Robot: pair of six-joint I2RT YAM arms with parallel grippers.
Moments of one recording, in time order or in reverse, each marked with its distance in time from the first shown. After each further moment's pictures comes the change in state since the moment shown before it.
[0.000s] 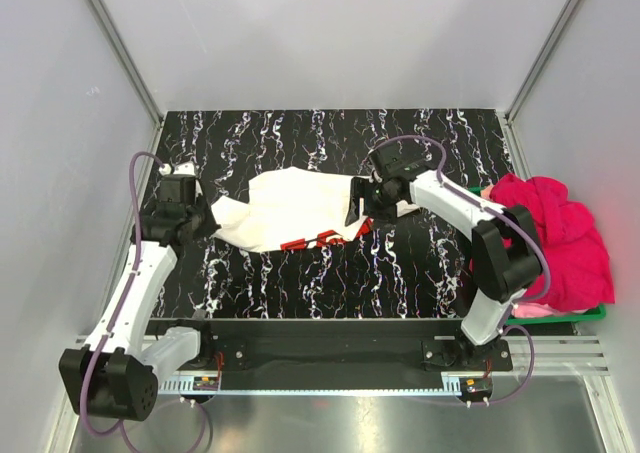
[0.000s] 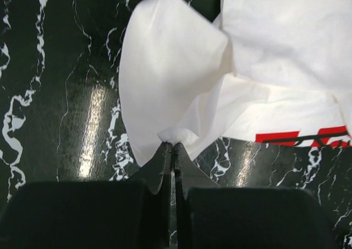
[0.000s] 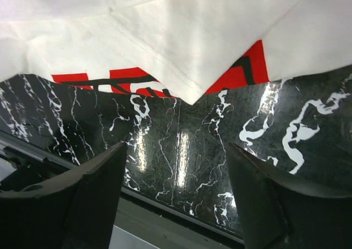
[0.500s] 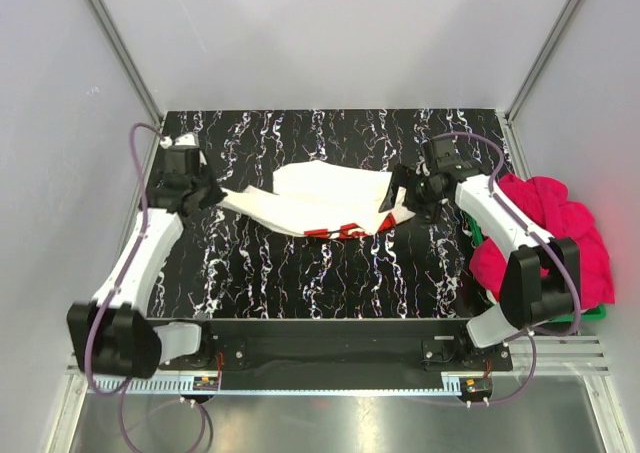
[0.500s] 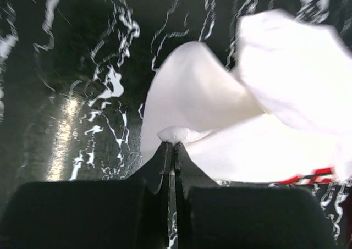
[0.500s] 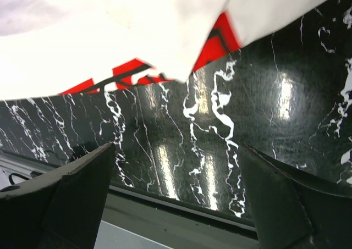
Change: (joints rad) left arm 0.000 0.275 0.131 0.163 0.035 -0.101; right arm -0.217 -0.221 -0.120 -0.082 -0.005 -0.006
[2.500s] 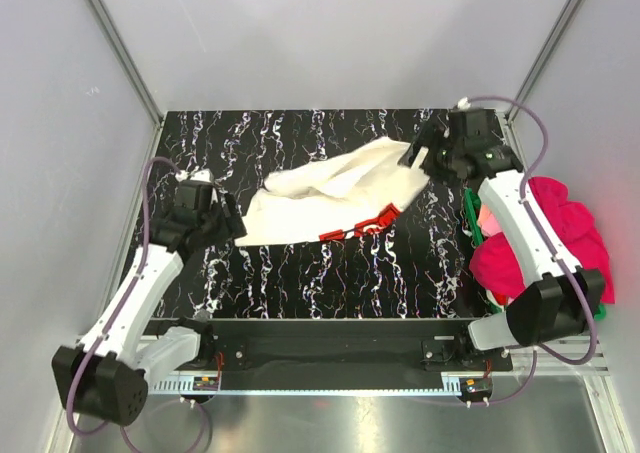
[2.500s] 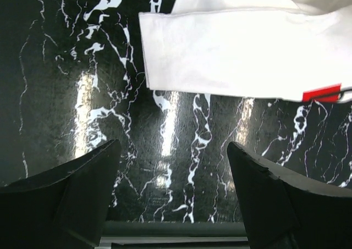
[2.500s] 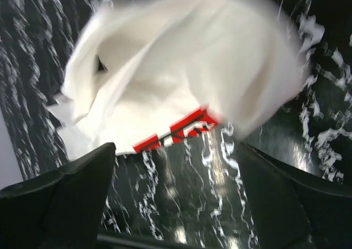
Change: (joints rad) left arm -0.138 -0.306 -0.169 -0.215 -0.034 0.014; right arm -0.040 -0.055 0.250 0.028 0.187 0.097
